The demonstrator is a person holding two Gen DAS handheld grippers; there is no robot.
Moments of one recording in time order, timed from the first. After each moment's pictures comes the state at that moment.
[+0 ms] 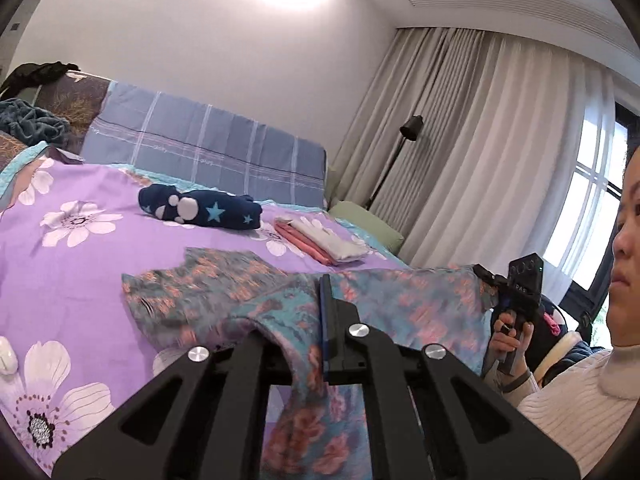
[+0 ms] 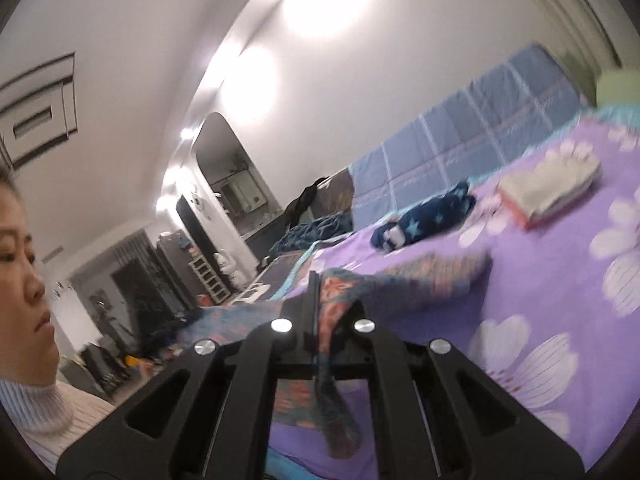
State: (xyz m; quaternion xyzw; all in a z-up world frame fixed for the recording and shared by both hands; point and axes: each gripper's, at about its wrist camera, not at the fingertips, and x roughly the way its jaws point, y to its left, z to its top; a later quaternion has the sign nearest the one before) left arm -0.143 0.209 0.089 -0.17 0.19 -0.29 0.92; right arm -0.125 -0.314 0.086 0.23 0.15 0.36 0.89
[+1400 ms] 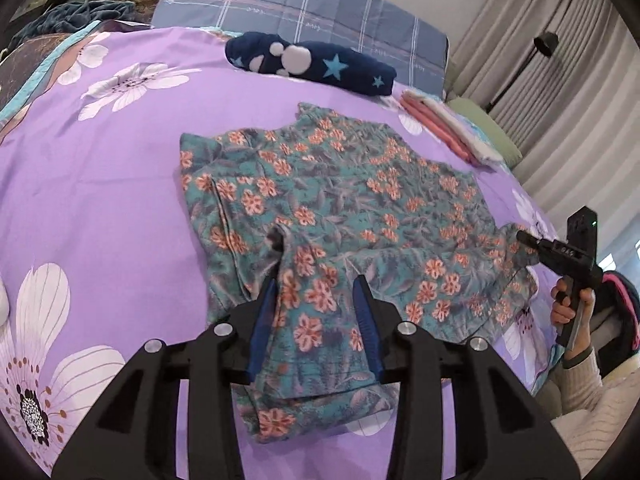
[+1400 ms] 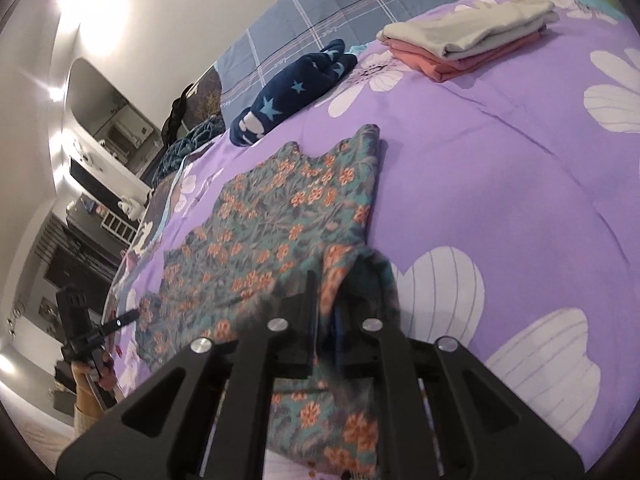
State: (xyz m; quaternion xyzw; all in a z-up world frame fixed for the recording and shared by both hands) left arm -0.005 0.196 -0.043 -0.13 0.44 -0.15 0.87; right arm 0.053 -0.280 -0.059 0.22 0.41 0.23 0.85
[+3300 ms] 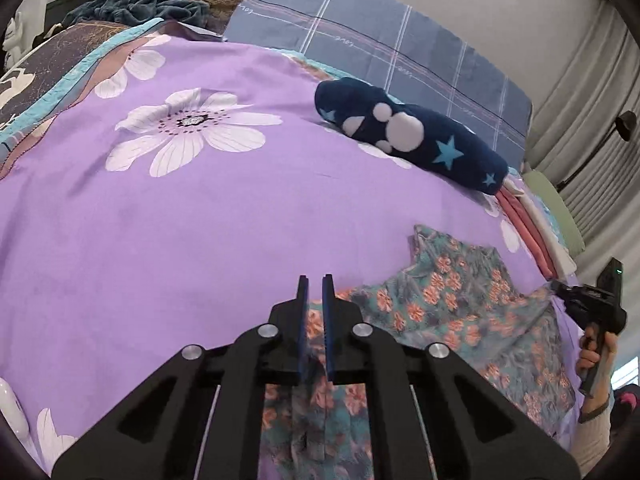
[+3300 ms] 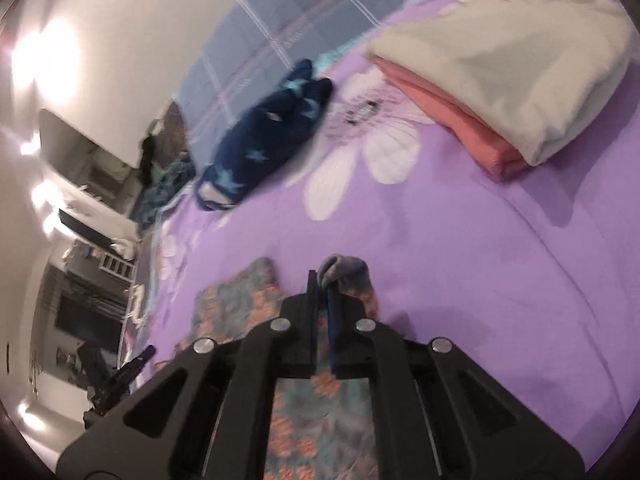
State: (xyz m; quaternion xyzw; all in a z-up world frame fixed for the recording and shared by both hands) left arm 0.143 0.255 -0.044 -0.19 0.41 -0.03 0.89; right arm 0.256 -0.260 -0.064 0.29 0.46 0.17 0.82
